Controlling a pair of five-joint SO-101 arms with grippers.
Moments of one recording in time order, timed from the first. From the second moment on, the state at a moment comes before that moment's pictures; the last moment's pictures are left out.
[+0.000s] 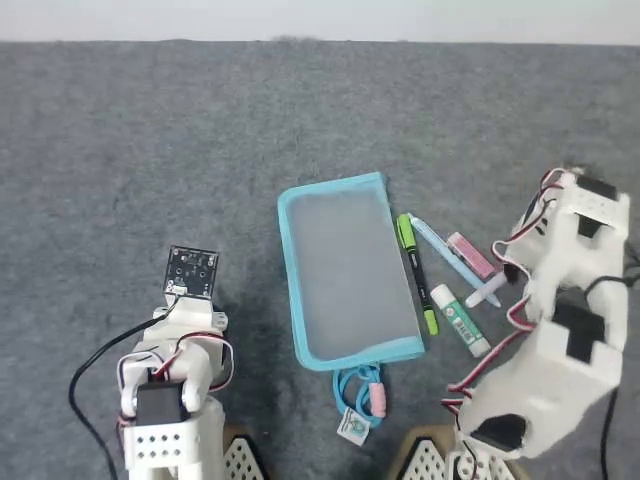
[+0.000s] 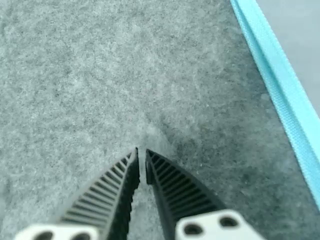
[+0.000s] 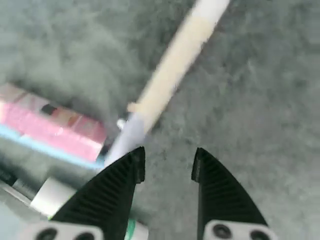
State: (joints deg) left arm -11.2 -102.6 97.0 71.0 -5.4; right arm 20.3 18.4 9.2 75.3 -0.7
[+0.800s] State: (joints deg) left arm -11.2 -102.6 97.0 71.0 -5.4; right arm 37.0 21.5 -8.7 80.5 29.1
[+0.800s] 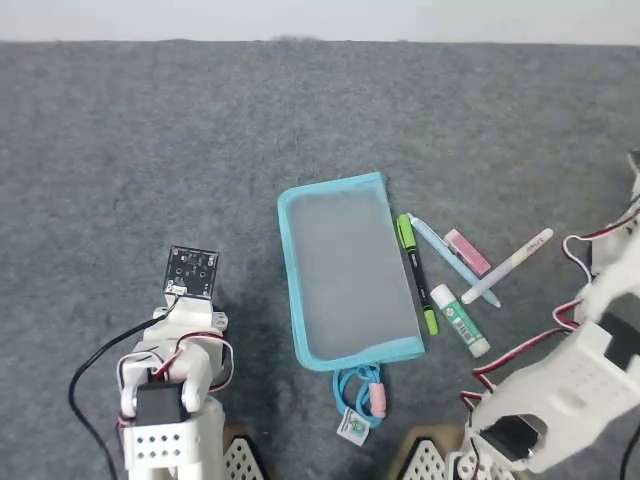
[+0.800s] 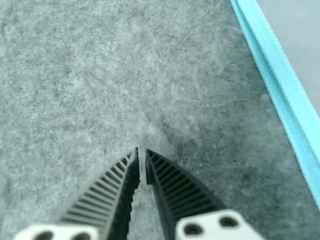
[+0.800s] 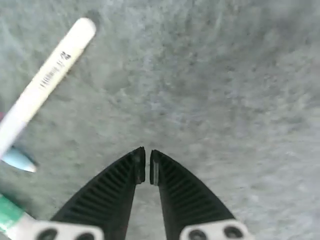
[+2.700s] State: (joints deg) left arm -11.2 -102.6 97.0 71.0 -5.4; right arm 40.4 16.3 -2.3 73.1 43.7
